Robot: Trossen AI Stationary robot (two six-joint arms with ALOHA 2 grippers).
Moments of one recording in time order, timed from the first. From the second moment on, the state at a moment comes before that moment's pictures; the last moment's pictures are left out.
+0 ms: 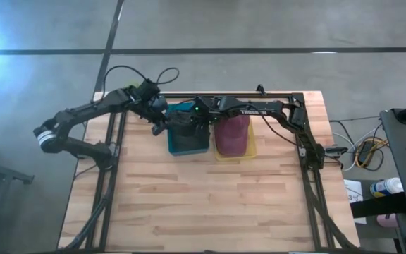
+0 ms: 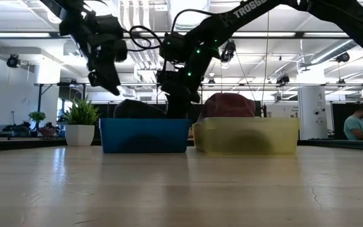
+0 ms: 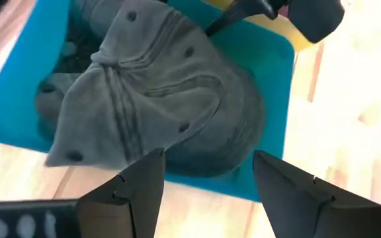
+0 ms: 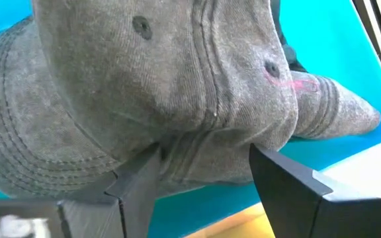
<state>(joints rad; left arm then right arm) 0.67 1.24 0.99 -0.75 0.38 0.13 -0.32 2.17 1.76 -0.64 0.05 -0.09</state>
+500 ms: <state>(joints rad) 0.67 1.39 0.81 -0.34 0.36 0.24 -0.32 2.17 1.76 -0.64 0.05 -0.09</state>
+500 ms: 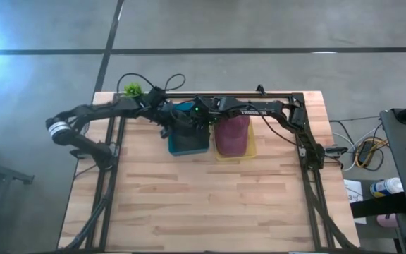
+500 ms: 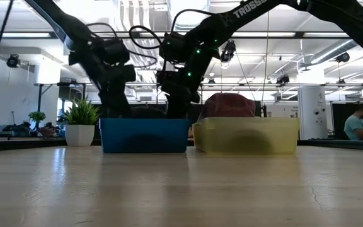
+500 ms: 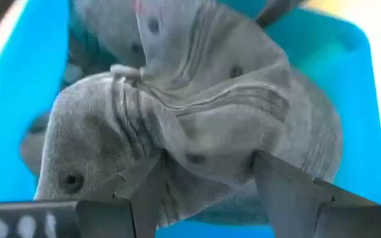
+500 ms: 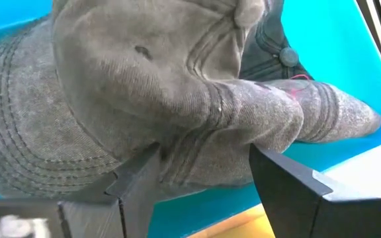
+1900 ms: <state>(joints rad) 0.45 0.79 0.93 -0.49 0.42 -0.53 0.04 1.50 1.36 -0.65 -0.03 0.05</state>
